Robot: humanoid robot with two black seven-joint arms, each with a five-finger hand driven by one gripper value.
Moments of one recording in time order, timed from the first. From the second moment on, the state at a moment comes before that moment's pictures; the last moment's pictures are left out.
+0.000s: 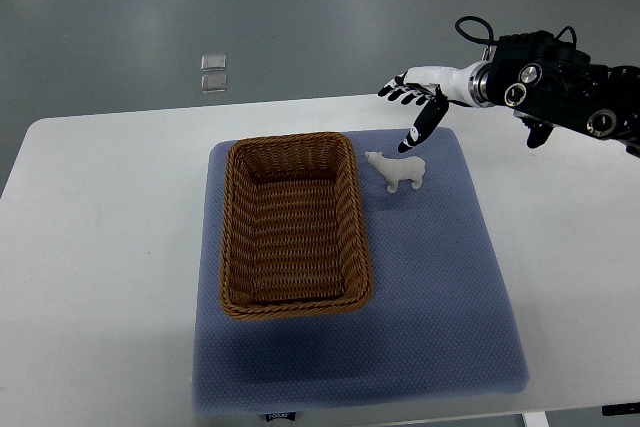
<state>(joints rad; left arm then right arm) -0.02 0.00 -0.17 -0.22 0.04 -0.03 0.16 1.29 -0.37 -0.03 0.90 -0.78 0.20 -0.17</state>
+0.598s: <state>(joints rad) -0.02 0.00 -0.17 -0.22 0.04 -0.03 0.16 1.22 -0.34 -0.03 0.90 -0.83 0.18 -0.17</state>
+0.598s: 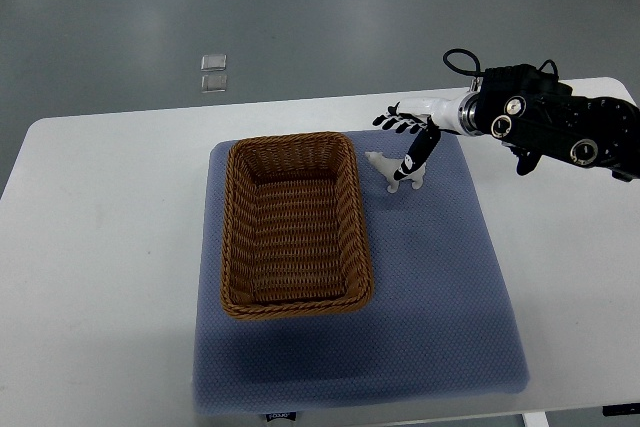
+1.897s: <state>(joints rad) -0.02 0.00 -0.17 -0.22 0.04 -0.03 0.16 1.27 -0.44 -0.01 0.95 -0.82 0.15 -0.17</state>
